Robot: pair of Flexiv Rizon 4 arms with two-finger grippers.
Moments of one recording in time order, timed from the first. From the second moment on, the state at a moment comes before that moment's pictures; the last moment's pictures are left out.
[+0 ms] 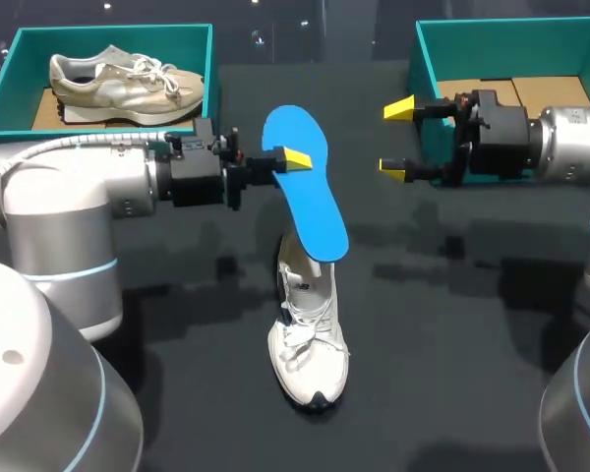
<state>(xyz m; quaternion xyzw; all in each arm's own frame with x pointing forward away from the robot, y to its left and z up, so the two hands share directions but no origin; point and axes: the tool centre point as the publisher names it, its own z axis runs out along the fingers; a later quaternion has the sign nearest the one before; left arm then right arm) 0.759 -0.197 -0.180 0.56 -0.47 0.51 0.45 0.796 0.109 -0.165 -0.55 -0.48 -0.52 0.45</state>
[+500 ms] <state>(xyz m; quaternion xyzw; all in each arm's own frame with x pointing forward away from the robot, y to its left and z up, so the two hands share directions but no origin) 0.765 -0.204 -0.191 0.58 -0.43 0.50 0.47 0.798 0.100 -0.140 -0.58 -0.54 -0.47 0.39</state>
